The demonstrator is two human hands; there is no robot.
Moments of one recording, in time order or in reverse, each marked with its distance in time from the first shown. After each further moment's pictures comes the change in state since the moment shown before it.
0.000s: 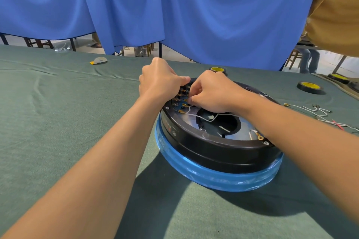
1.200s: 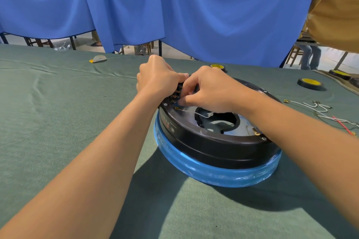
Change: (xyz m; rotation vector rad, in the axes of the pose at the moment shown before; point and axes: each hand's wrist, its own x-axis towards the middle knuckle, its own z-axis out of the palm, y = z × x) left_hand -0.003 0.002 -0.002 -0.003 0.019 -0.033; right_hand -0.015 -0.009 -0.004 0.096 -0.013 -0.143
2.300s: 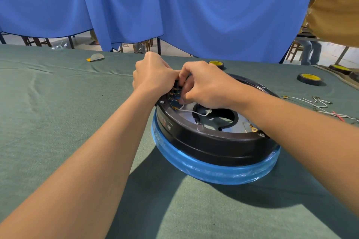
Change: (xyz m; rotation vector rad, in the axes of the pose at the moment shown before) left_hand -0.001 0.002 0.000 0.012 0.026 -0.001; right_hand 0.006 0.002 0.002 0.115 0.005 0.065
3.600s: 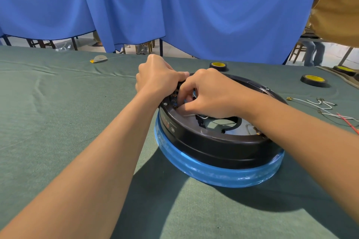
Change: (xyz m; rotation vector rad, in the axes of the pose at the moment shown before) left_hand -0.001 -0.002 0.001 -0.035 -0.021 -0.027; right_hand -0.014 -0.004 -0.002 -0.177 -0.065 -0.217
